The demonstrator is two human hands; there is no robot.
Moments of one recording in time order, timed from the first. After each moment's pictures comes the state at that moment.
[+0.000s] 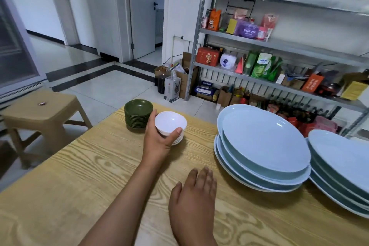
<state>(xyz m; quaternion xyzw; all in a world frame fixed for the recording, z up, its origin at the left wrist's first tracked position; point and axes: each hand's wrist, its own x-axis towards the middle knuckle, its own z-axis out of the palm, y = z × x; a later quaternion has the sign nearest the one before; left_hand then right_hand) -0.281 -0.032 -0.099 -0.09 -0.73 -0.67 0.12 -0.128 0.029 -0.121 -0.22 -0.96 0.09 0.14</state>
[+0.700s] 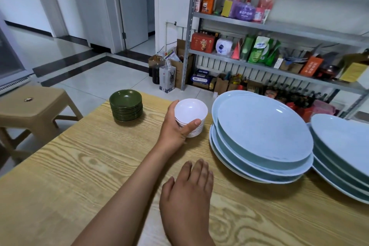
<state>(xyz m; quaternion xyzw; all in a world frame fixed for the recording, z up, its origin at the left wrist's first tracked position) -0.290 0.026 -0.099 -0.20 -0.71 -0.68 0.01 -0.130 0.027 -0.118 -0.24 -0.95 0.09 0.17</state>
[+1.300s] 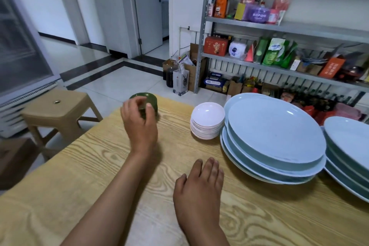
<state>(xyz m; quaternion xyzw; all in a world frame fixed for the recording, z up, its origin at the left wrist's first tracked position) -0.277 -0.055 -0.063 -0.01 -0.75 -0.55 0.37 -0.127 0.030 -0.118 -0.22 -0.96 0.11 0.16</state>
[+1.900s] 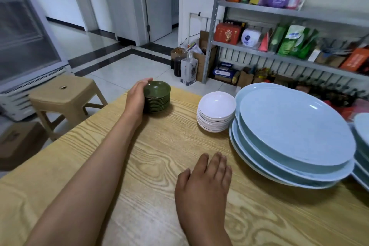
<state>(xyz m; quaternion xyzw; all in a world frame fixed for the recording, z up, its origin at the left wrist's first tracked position) -0.359 -0.085 -0.070 0.05 -0.67 -0.74 0.02 -0.128 0.030 -0.123 -0.22 -0.95 0.11 0.19</state>
